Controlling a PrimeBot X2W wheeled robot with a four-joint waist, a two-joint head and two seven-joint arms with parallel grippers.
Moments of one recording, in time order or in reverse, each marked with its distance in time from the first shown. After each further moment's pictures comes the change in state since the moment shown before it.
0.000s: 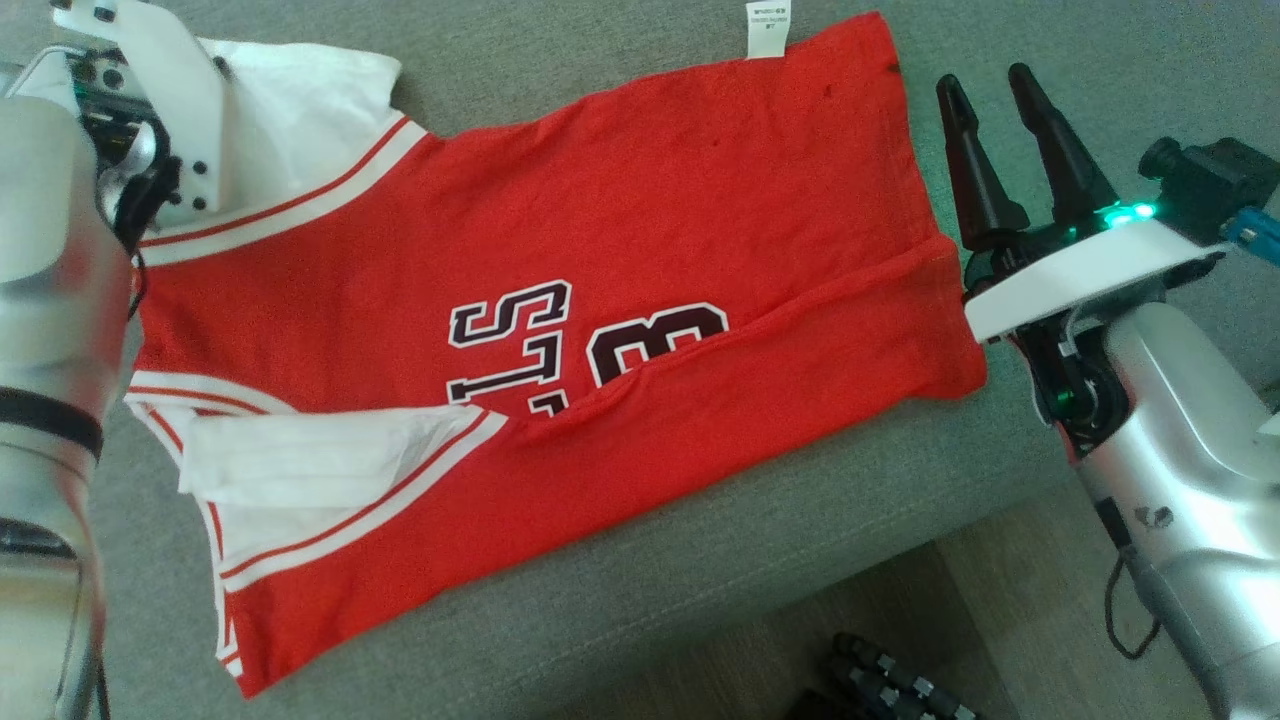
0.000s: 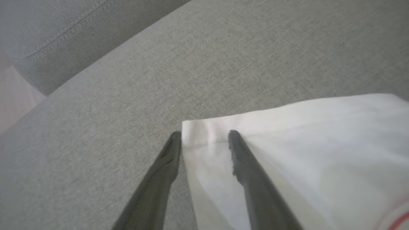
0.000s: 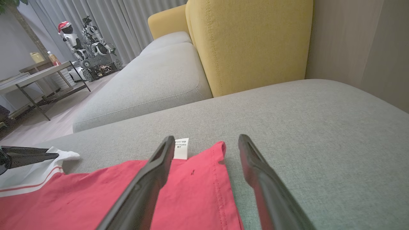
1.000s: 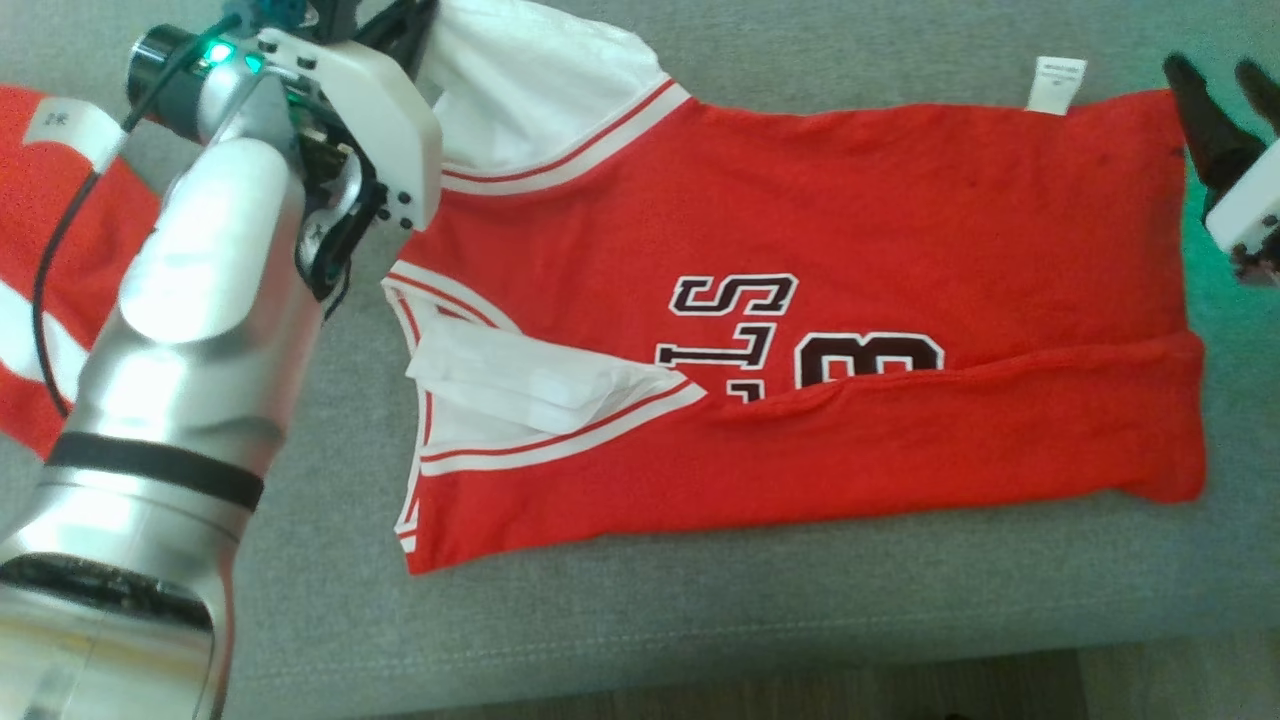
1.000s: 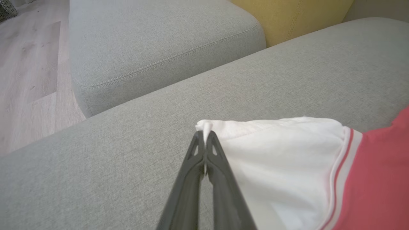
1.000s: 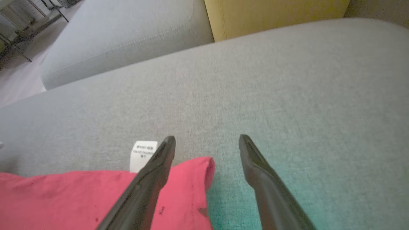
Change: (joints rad) left arm 0.130 -0.139 -0.052 -0.263 -0.092 -0.004 -0.284; right arm -0.183 -0.263 0.012 0.245 0.217 0.000 0.376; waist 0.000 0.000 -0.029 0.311
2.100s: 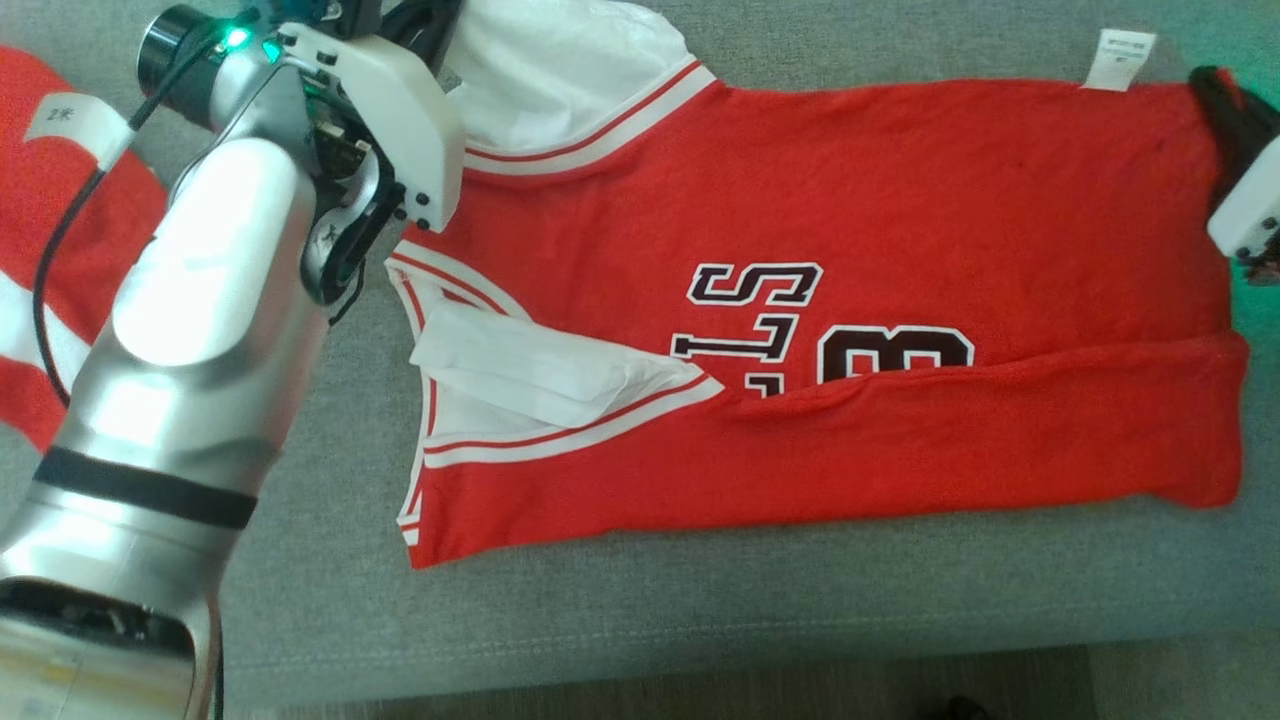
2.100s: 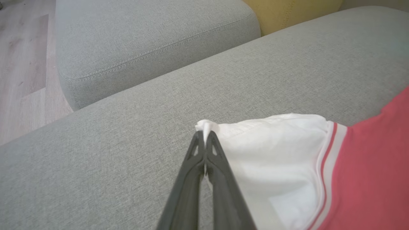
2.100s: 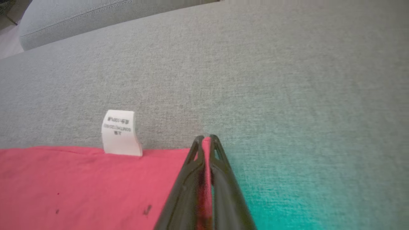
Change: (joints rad) left arm 0.050 0.041 -0.043 -0.213 -0.042 0.043 0.093; right arm -0.080 -0.063 0.238 0.073 0.117 0.000 -0.035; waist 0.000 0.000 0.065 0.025
